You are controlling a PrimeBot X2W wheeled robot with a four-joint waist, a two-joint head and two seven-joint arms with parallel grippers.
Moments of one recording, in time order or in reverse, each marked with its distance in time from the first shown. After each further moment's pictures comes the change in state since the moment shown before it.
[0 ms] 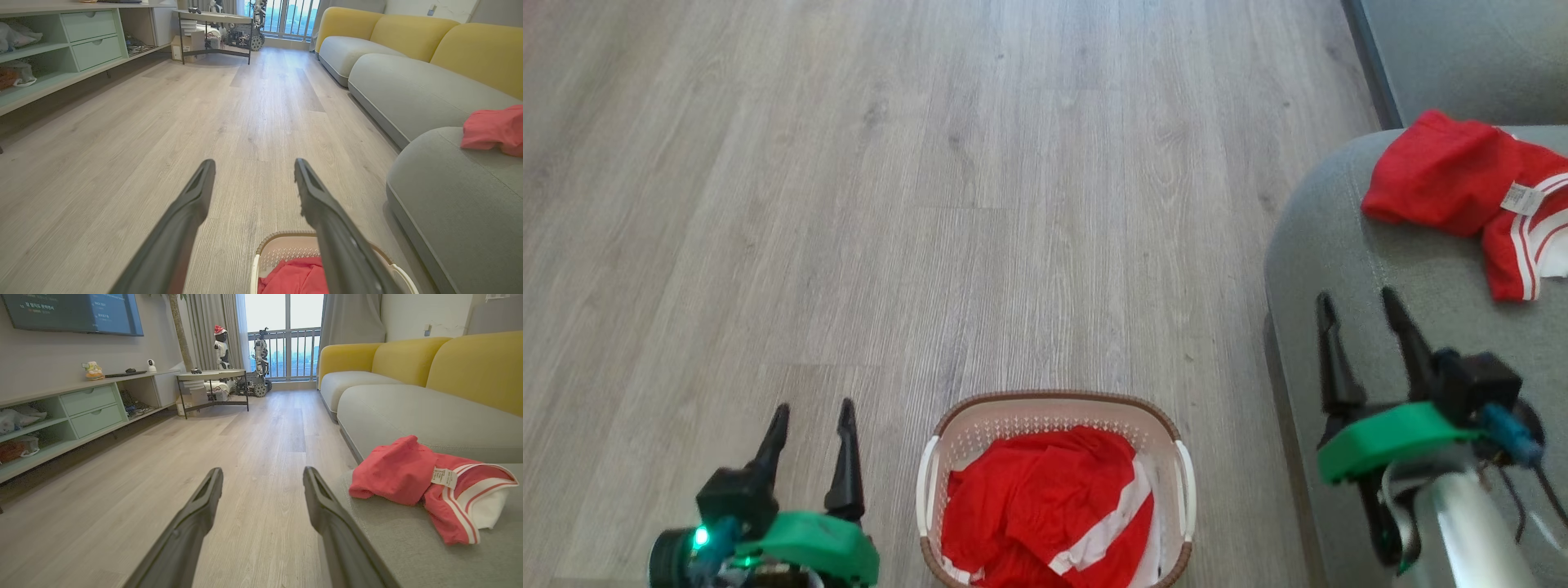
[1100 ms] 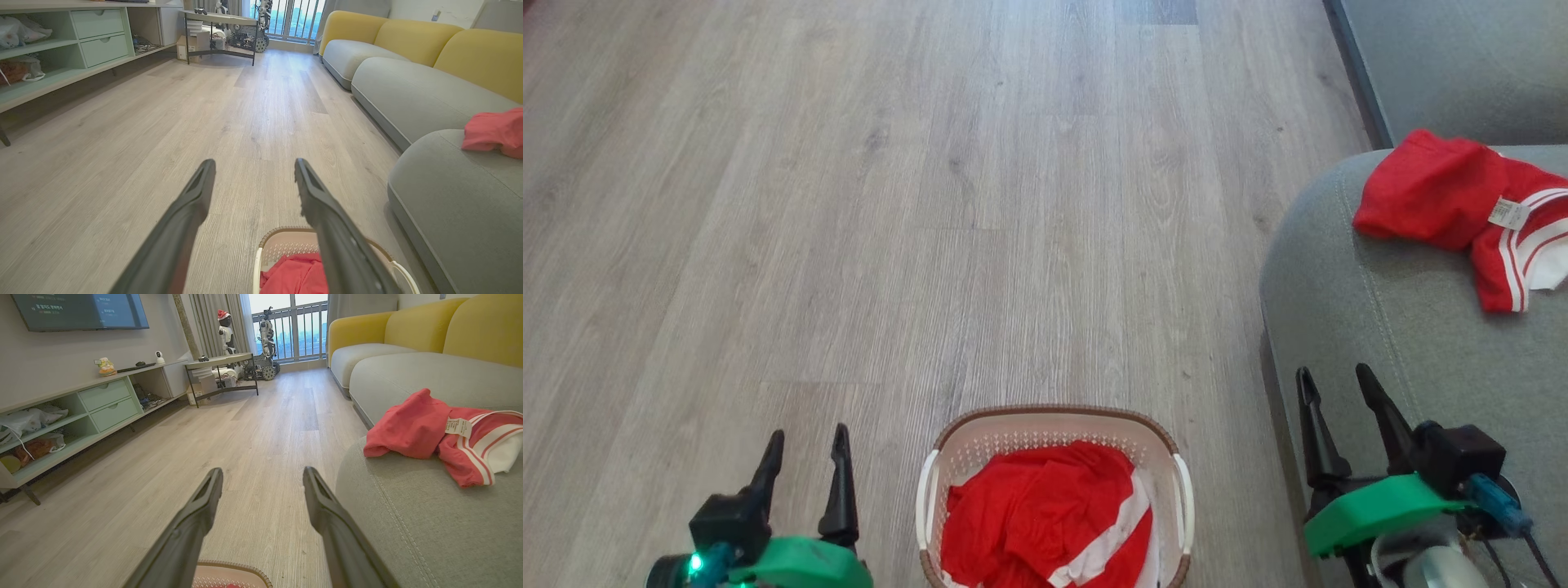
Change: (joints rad) left arm 0.071 -0.065 0.111 0.011 0.070 -0.082 0.000; right arm 0.172 0.005 0.064 -0.067 0.093 0.000 0.000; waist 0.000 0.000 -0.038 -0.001
